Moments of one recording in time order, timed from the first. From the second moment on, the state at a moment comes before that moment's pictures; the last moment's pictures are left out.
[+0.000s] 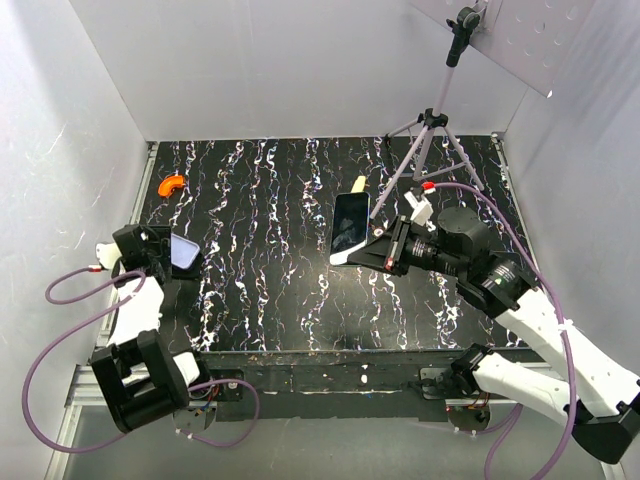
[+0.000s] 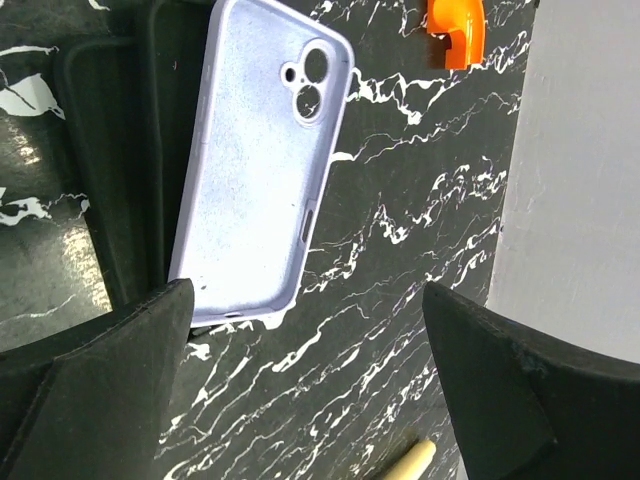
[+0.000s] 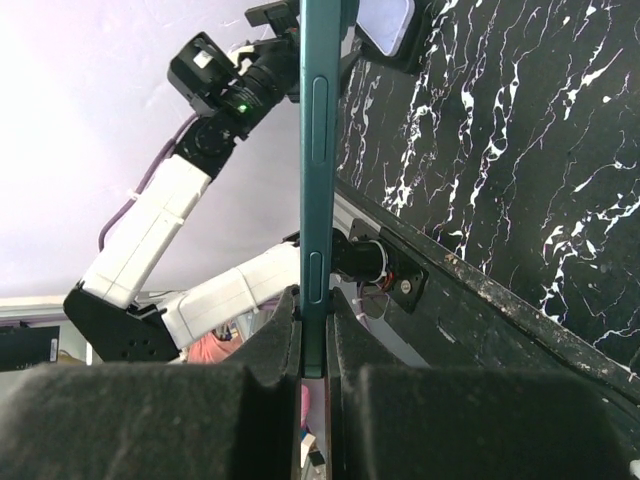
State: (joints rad) left arm 0.40 1.13 0.56 -0.08 -0.05 -1.19; right arm 0.73 0.86 0.95 -0.38 -0.39 1.08
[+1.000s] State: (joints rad) left arm -0.78 0.84 0.75 -0.28 0.04 -0.81; right arm -0.06 1.28 0.65 -0.10 -0.03 1.23
